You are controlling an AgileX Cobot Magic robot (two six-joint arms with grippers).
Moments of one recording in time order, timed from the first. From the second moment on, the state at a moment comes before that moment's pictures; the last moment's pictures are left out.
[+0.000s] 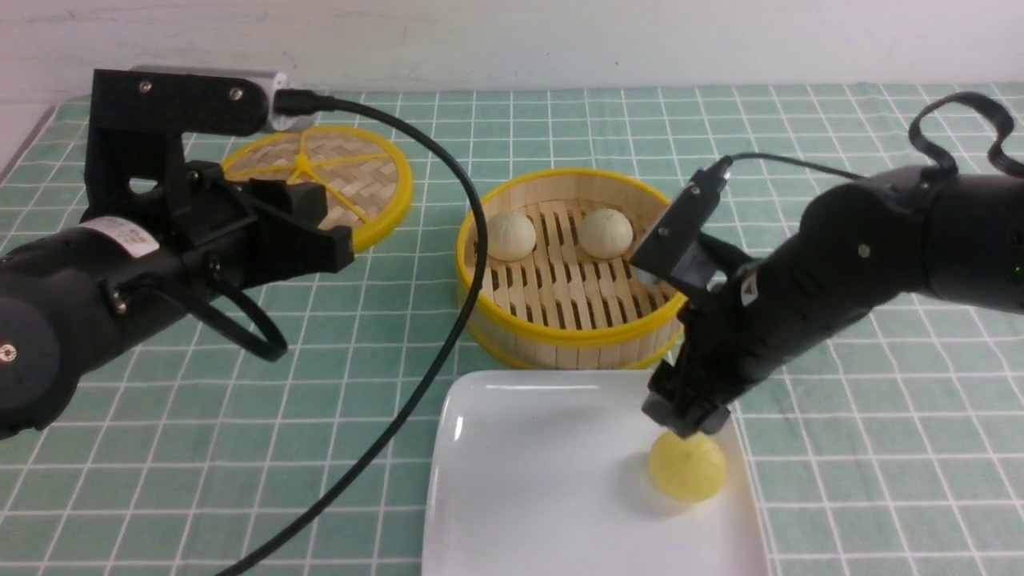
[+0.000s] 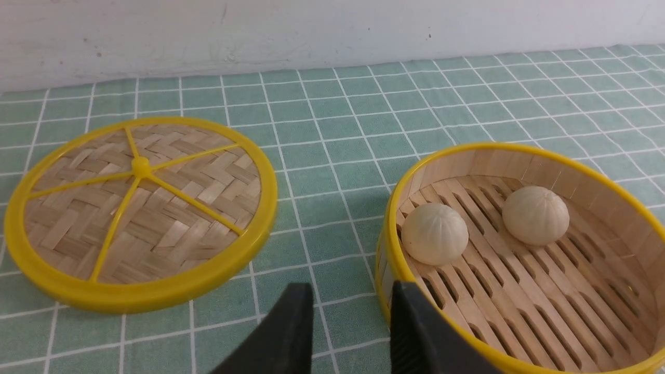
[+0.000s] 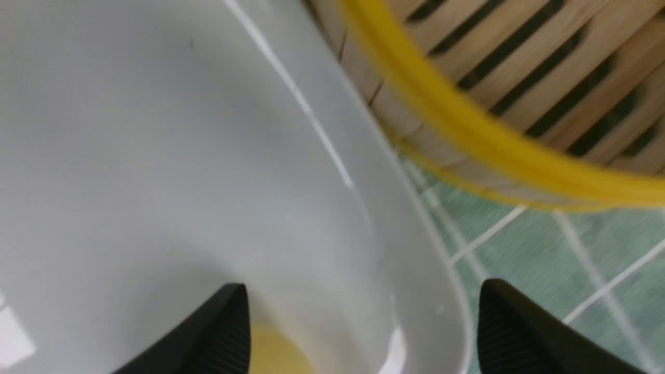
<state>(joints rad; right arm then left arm) 0.53 1.70 -1.16 0.19 0.59 -0.50 -0.35 1.20 -0.72 -0.37 -0.10 0.27</state>
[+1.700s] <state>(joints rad) 0.38 2.26 -1.96 0.20 0.75 -0.46 -0.35 1.20 -0.72 -0.37 -0.09 0.27</state>
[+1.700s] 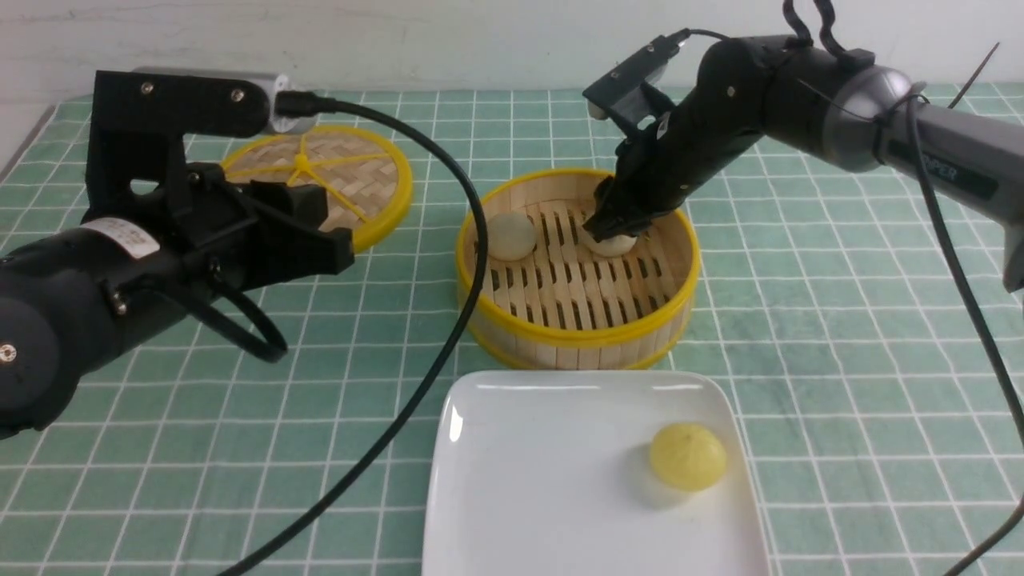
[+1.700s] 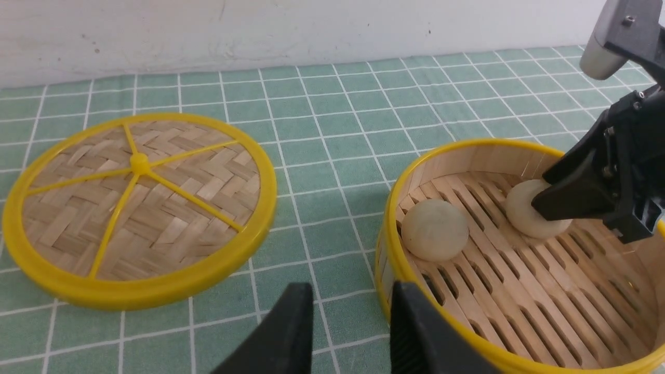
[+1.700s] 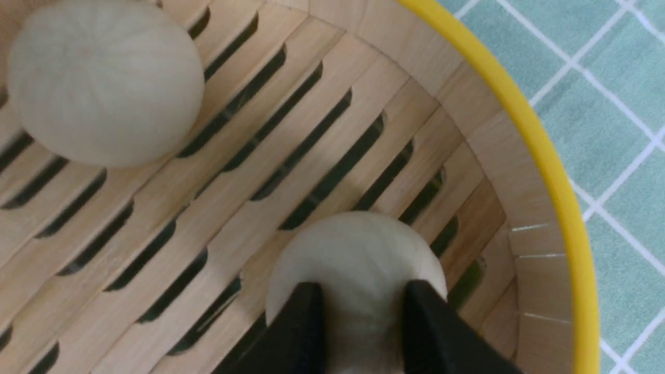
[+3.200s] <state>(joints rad) 0.61 1.75 -1.72 0.31 1.25 -0.42 -0.35 1.20 -0.72 -0.37 -0.14 0.27</state>
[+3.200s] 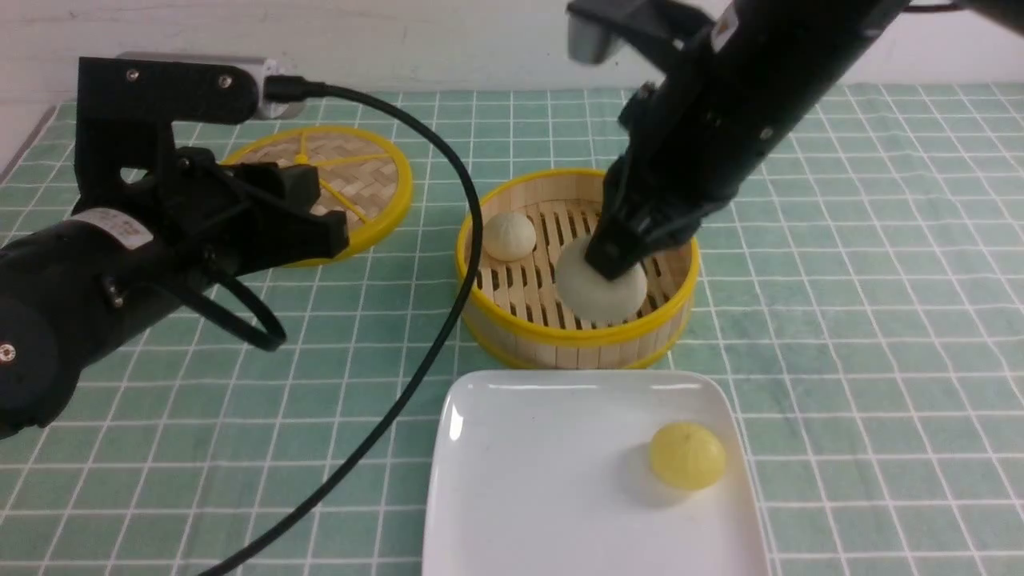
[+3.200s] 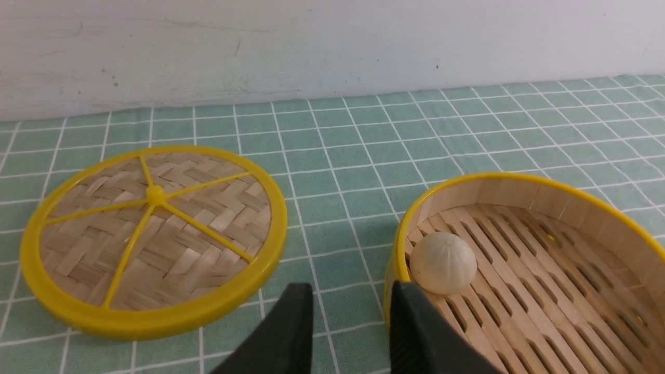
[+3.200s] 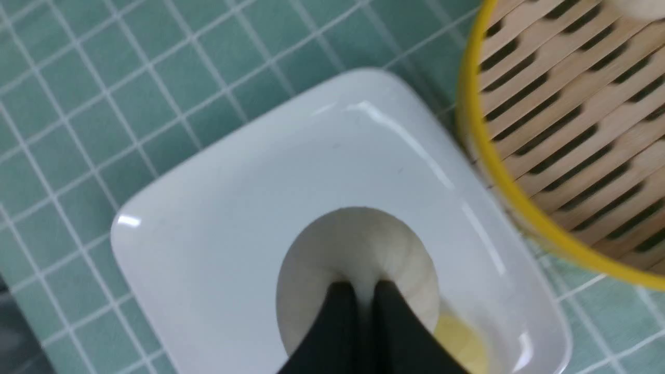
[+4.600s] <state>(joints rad) 0.64 1.83 -1.25 0.32 0.71 -0.56 -0.35 1.20 -0.72 -0.37 -0.09 0.27</state>
